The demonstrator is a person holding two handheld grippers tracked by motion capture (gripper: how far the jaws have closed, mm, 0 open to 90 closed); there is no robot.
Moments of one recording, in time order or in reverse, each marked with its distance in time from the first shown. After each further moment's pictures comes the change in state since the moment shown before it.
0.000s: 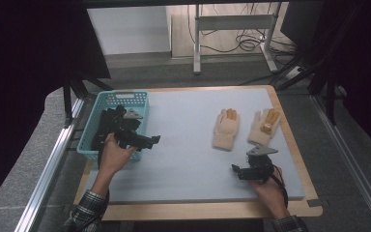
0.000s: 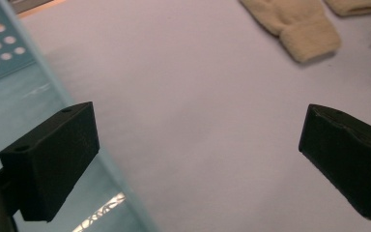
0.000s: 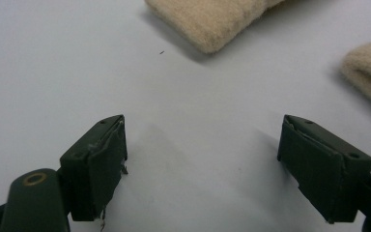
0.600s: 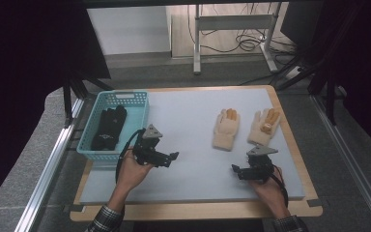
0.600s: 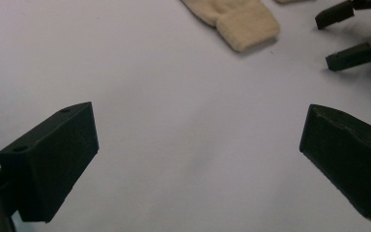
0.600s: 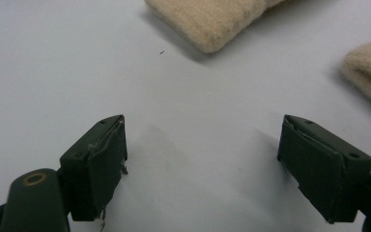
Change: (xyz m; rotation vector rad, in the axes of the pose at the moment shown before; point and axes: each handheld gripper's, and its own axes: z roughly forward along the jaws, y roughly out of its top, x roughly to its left) left arm -0.057 -0.023 0.029 -0.033 -0.076 0.085; right arm 0.000 0.000 0.000 -0.001 -0.001 -0.001
